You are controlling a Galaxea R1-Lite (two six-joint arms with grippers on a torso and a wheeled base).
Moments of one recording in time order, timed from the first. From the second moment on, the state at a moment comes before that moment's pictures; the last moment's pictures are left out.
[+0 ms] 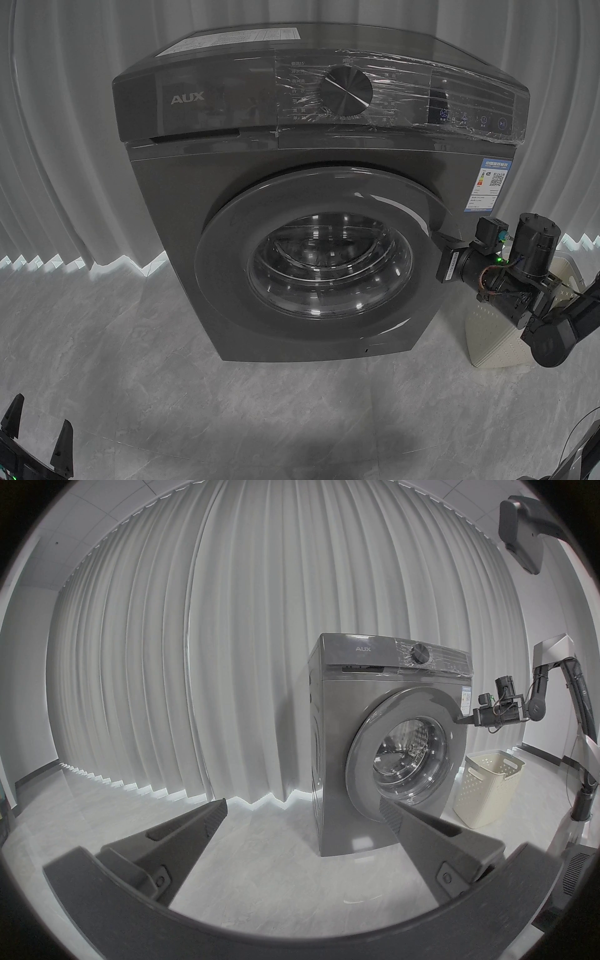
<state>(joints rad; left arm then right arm) 0.00 0.02 -0.02 -0.07 0.00 0.03 0.39 1.81 -0.66 -1.13 -0.09 0.08</state>
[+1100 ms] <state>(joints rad) 0.00 0.02 -0.02 -0.07 0.00 0.01 0.39 1.79 -0.64 -1.14 -0.09 0.08</state>
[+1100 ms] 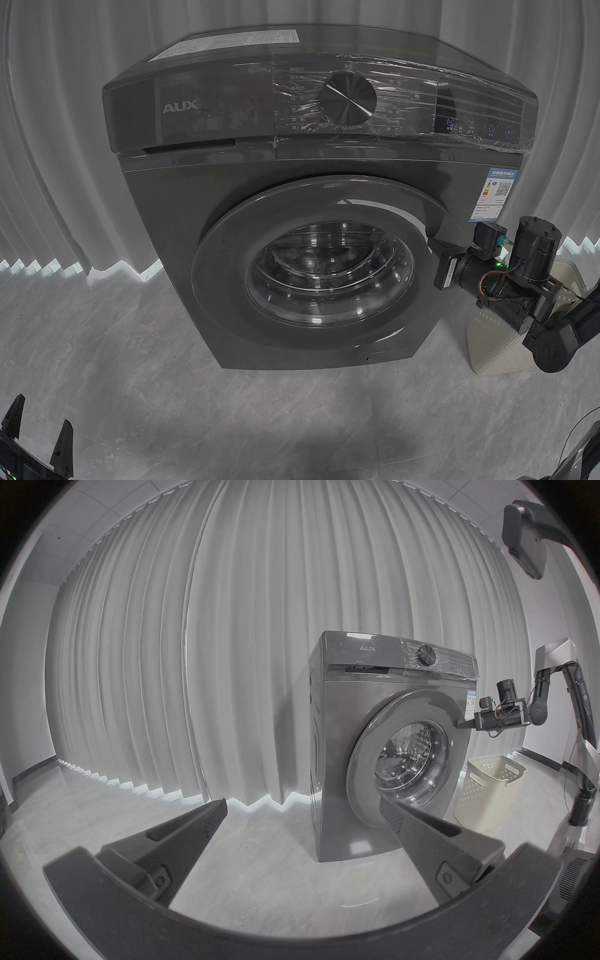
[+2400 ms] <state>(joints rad) 0.00 0.02 -0.02 -0.07 0.00 -0.02 0.17 0.96 -0.05 -1.10 0.01 -0.07</state>
